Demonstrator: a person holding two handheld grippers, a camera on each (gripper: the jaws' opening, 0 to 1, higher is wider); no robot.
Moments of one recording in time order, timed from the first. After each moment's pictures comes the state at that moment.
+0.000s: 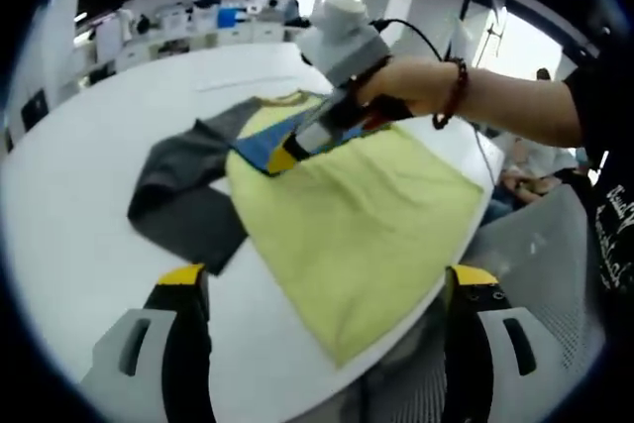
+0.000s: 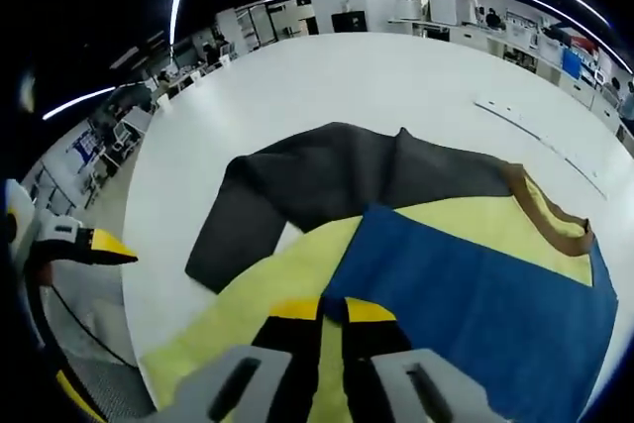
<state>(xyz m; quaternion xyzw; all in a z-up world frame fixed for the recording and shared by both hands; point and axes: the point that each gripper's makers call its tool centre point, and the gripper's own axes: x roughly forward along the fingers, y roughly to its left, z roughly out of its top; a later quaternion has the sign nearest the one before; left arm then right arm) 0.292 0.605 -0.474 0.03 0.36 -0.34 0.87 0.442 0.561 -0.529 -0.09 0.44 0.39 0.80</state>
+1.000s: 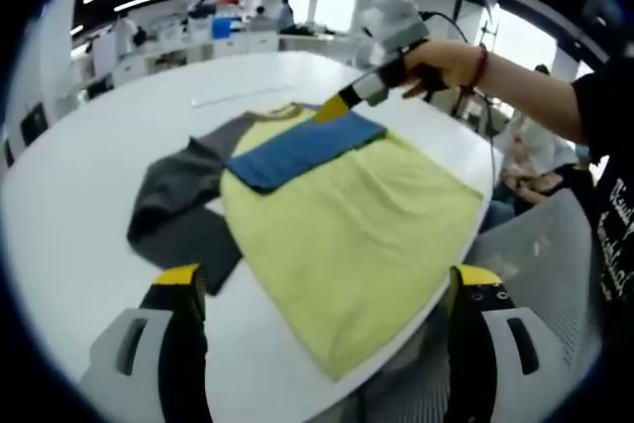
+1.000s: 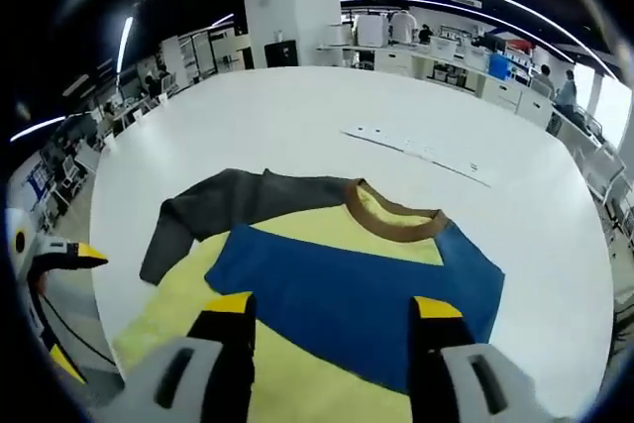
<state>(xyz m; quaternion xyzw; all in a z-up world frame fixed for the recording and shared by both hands) 0.299 0.591 -0.463 0.04 0.34 -0.34 0.87 0.482 0.416 -0.469 -0.09 0.40 0.26 0.88</state>
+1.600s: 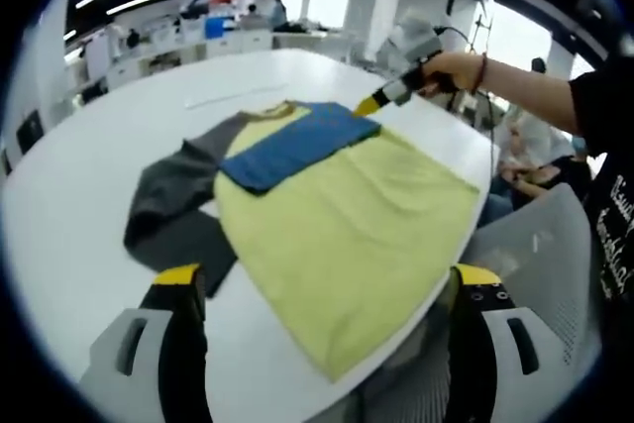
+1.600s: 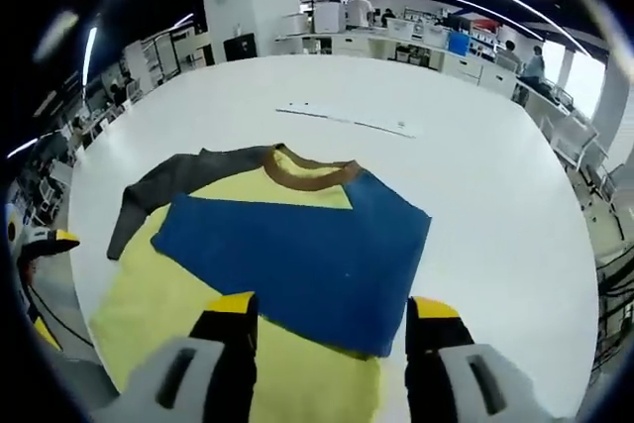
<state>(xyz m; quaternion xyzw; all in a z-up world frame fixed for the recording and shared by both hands) 0.296 0.587 -0.462 0.06 0.35 -0.35 0.87 0.474 0.321 -0.491 -0.06 0.43 0.18 0.88</state>
